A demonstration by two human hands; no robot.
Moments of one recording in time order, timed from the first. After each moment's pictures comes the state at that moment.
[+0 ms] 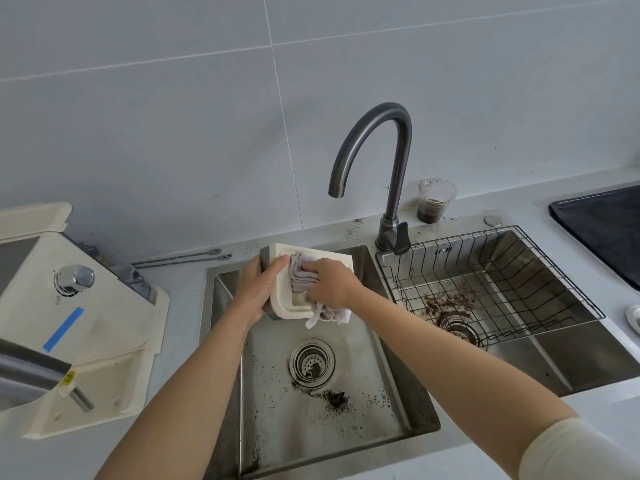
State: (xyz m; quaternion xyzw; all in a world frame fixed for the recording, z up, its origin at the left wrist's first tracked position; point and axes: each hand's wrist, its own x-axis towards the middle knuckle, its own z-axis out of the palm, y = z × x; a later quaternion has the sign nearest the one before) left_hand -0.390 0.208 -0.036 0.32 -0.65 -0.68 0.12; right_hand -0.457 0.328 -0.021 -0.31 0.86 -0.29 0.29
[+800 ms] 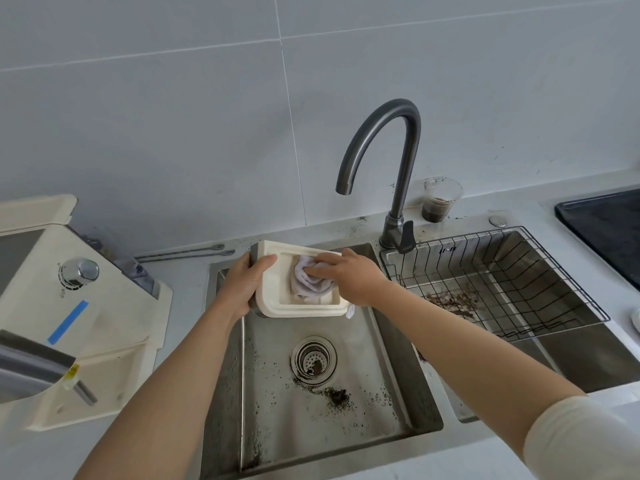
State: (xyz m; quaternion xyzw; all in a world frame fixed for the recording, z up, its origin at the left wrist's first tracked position) left_hand -0.381 0.179 -0.039 0.33 -0.63 -0.70 0.08; right_hand -0.483 0.349 -0.042 -0.51 0.85 -0.03 0.10
